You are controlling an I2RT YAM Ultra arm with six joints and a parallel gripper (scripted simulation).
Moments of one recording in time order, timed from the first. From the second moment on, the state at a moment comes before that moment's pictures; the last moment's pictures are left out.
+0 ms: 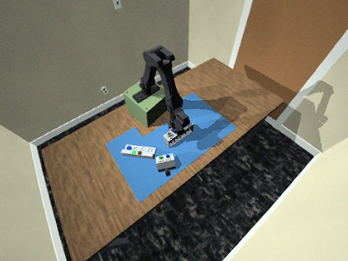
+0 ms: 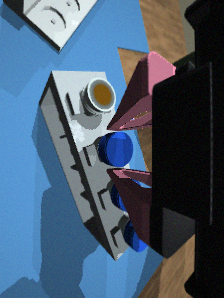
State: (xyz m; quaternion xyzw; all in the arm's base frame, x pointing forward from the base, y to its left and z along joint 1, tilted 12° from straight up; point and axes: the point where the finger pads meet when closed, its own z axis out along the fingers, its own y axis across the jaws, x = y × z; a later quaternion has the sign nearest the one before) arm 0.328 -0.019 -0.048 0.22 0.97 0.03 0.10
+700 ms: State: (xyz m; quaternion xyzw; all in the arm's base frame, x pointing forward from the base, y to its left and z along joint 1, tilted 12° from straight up) arm 0.328 -0.019 -0.048 0.15 0.98 0.03 0.10
